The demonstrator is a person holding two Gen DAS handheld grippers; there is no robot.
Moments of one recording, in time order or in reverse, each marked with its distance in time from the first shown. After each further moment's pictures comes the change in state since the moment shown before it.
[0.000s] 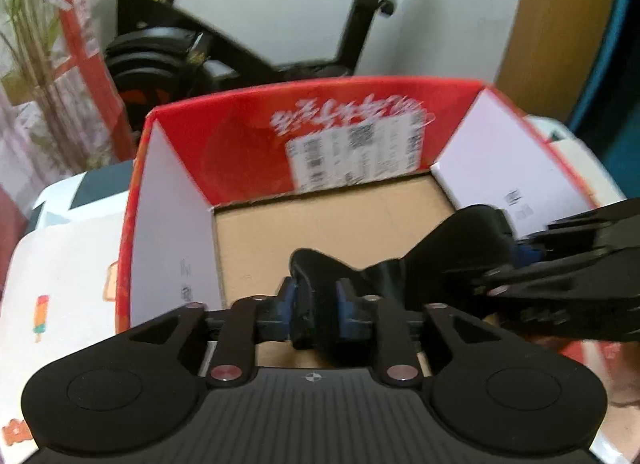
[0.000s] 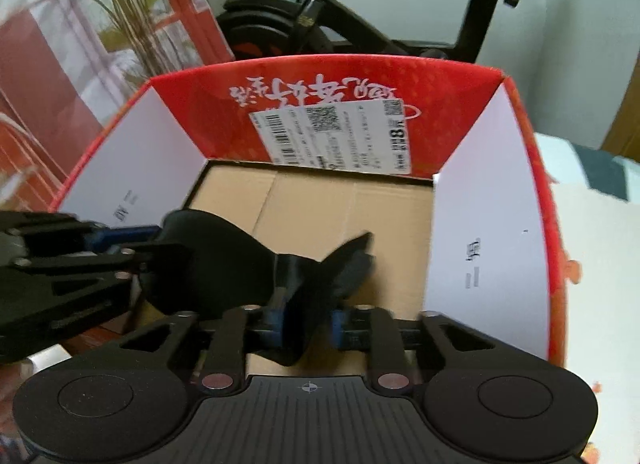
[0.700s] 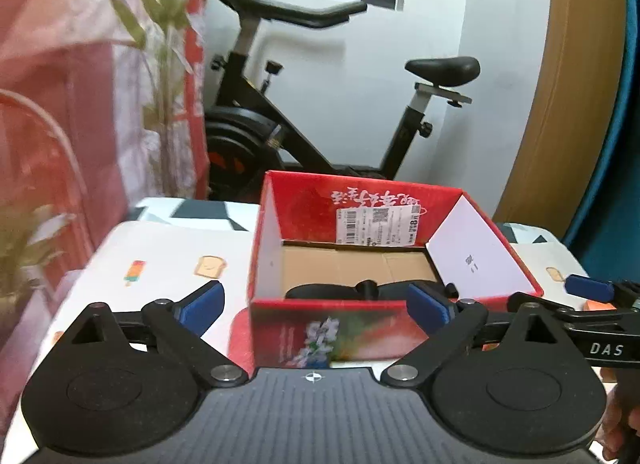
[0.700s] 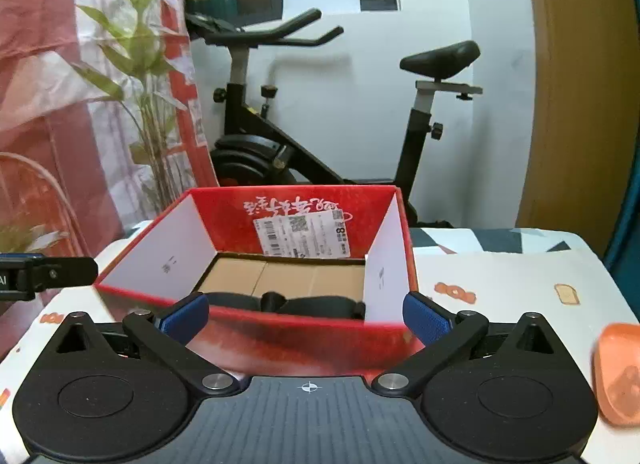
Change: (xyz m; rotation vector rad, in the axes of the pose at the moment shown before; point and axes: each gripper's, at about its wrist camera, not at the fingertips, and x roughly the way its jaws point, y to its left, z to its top) left arm -0.161 -0.020 -0.085 -0.204 -0.327 0.129; right arm -0.145 0.026 -0.117 0.009 -0.480 -0.109
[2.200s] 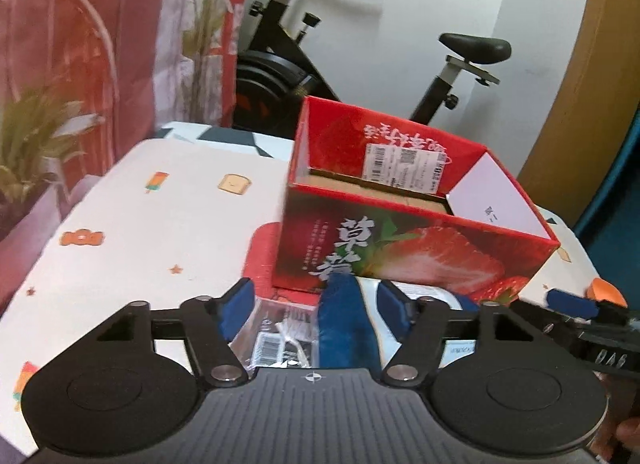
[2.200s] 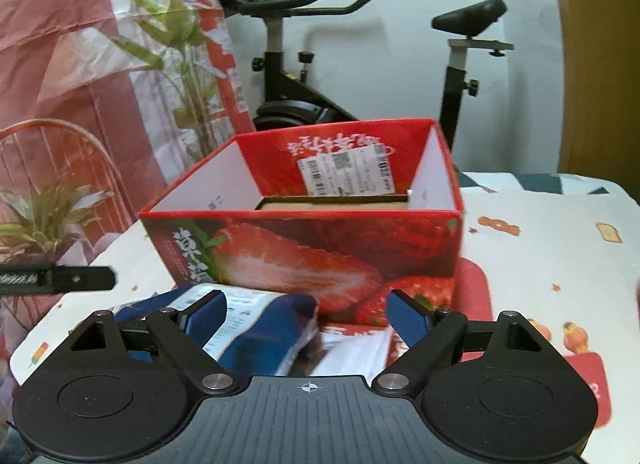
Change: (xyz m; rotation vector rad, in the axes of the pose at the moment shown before) left arm -0.006 0.027 -0.058 -0.133 0.104 0.018; right arm -0.004 0.005 -0.058 0.019 0.085 0.153
